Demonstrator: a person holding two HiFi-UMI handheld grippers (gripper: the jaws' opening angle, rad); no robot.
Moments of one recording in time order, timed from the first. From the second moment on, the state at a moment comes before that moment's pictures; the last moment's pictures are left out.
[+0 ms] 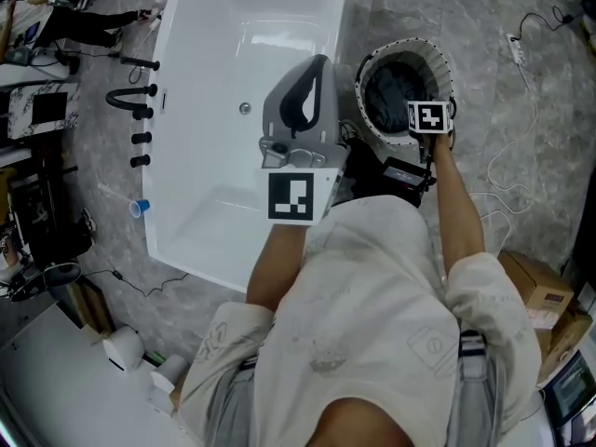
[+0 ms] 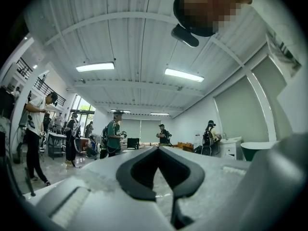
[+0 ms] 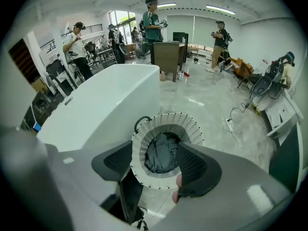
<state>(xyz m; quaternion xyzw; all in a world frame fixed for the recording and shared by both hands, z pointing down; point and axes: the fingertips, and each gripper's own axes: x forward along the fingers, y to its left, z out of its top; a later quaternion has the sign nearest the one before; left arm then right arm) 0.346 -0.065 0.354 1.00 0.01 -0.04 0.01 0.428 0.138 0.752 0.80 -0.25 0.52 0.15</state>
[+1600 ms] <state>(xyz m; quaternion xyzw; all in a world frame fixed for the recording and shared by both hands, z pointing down) 0.177 -0.162 0.337 0.96 -0.25 -0.07 0.01 0.368 -0.089 0.487 0.80 -0.55 0.20 0.13</state>
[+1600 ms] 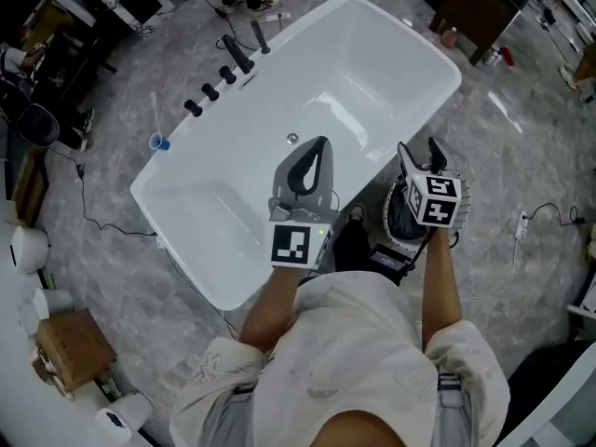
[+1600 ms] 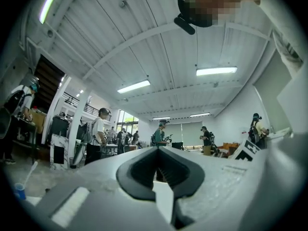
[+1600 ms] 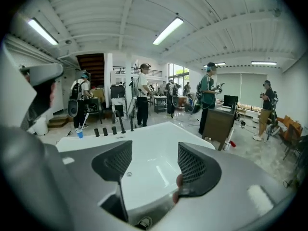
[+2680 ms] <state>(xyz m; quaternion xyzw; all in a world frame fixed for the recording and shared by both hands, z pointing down) -0.082 -0.182 0.338 0.87 -0.49 -0.05 -0.03 0.086 -0.195 0.376 0.61 -0.79 0.06 0.08</state>
